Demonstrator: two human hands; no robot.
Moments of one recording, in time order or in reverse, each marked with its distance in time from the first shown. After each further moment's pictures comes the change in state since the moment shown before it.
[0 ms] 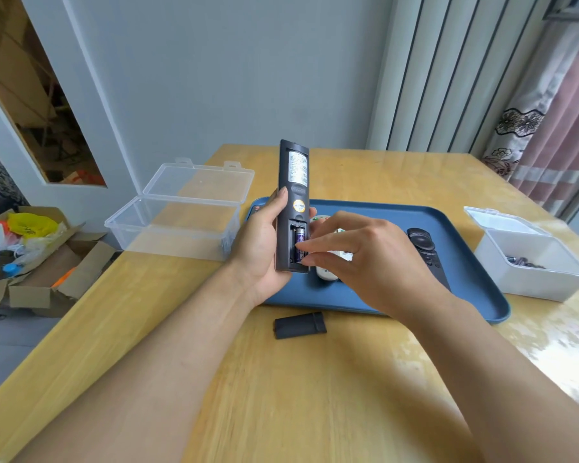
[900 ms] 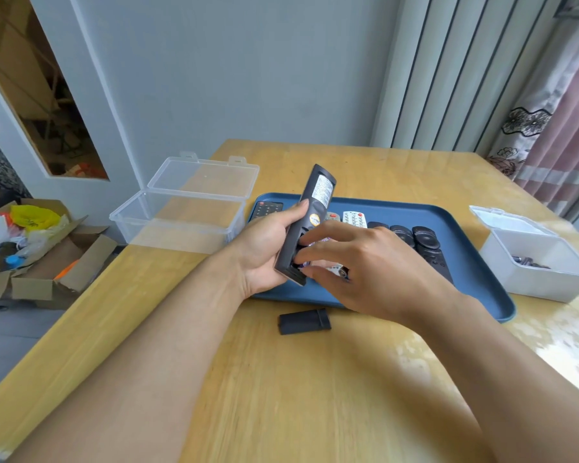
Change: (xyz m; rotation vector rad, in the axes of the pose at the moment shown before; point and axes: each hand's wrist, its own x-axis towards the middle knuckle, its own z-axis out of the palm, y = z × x) left_hand -0.002 0.010 -0.008 0.155 -0.064 -0.280; right_hand -0.002 -0.003 0.002 -0.170 -0.086 -0.268
